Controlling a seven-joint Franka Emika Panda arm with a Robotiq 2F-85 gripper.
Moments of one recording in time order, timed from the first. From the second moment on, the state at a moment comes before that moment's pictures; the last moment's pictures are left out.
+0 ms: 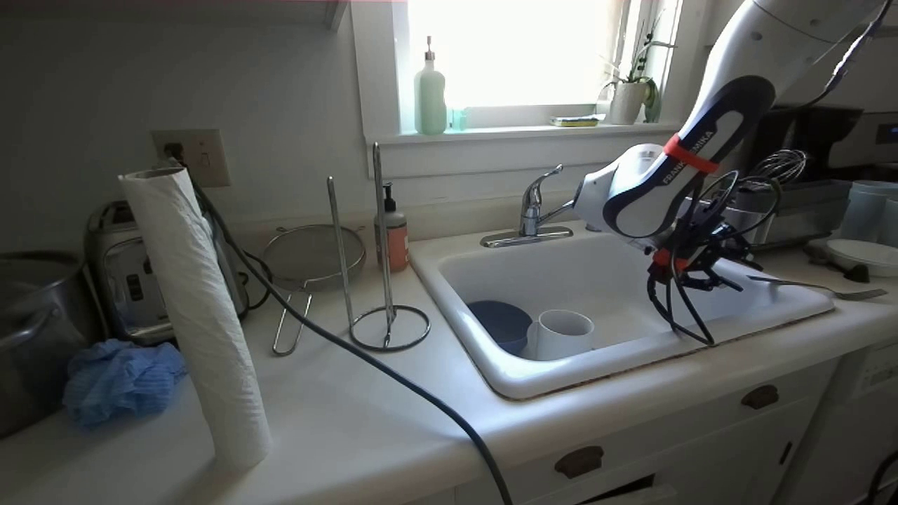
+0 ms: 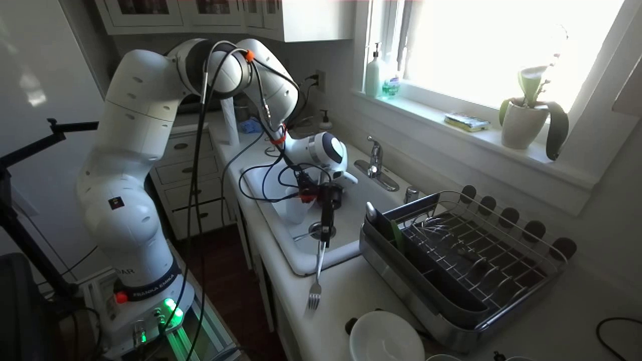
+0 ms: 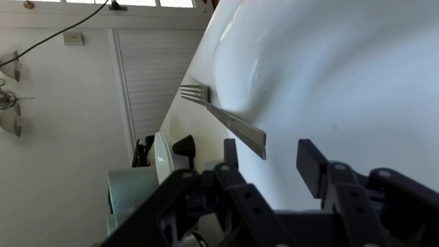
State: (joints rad) arm 0.02 0.55 -0.13 -1.94 -0.67 1.56 1.12
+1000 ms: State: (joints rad) arm 0.03 0.56 -0.13 -1.94 -0.71 1.48 1.12
